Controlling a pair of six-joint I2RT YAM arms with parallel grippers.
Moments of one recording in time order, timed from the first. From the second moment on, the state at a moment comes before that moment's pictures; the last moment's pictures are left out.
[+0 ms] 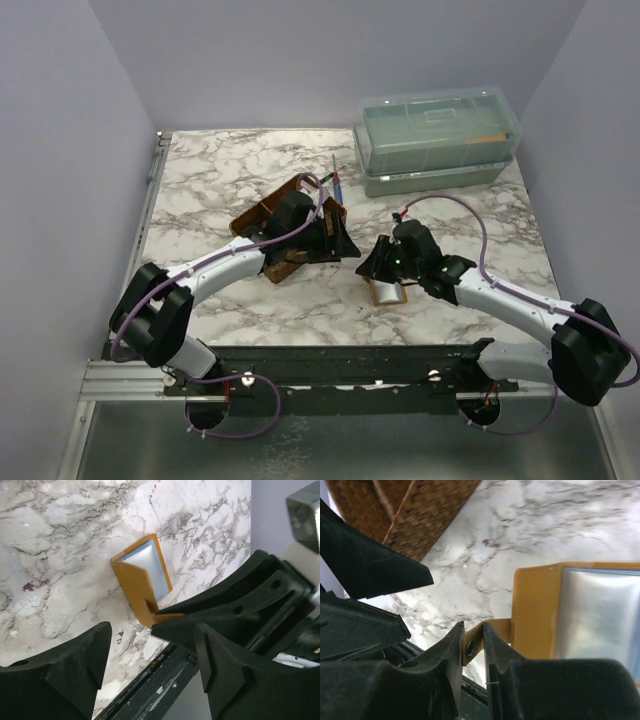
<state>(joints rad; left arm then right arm) -0.67 1.51 0.93 -0.05 0.44 -0.82 0.67 1.18 0.65 -0.16 -0.08 0.83</state>
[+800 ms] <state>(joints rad) -0.62 1.60 0.98 -0.07 0.48 -0.80 0.72 1.42 0.43 0.37 -0.29 0.98</state>
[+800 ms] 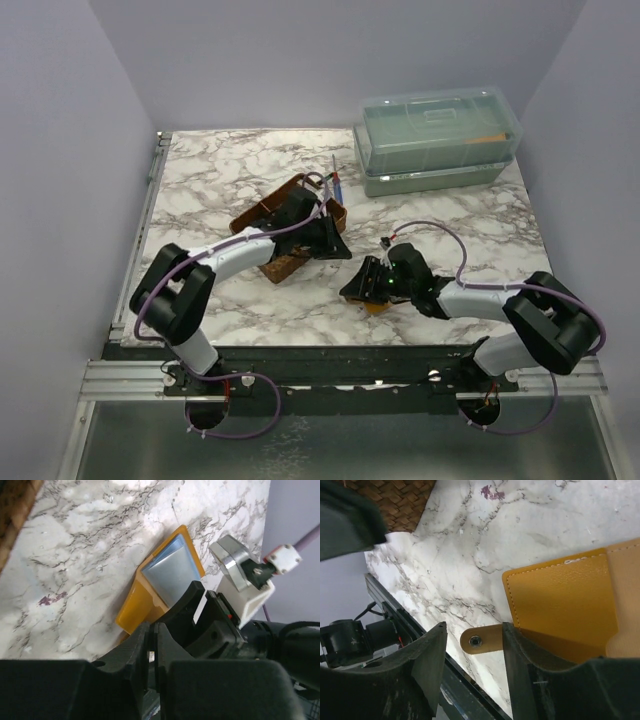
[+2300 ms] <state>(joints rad) -0.77 1.93 1.06 0.01 0.44 -0.77 0.48 1.20 0.62 -0.30 -0.02 0.69</state>
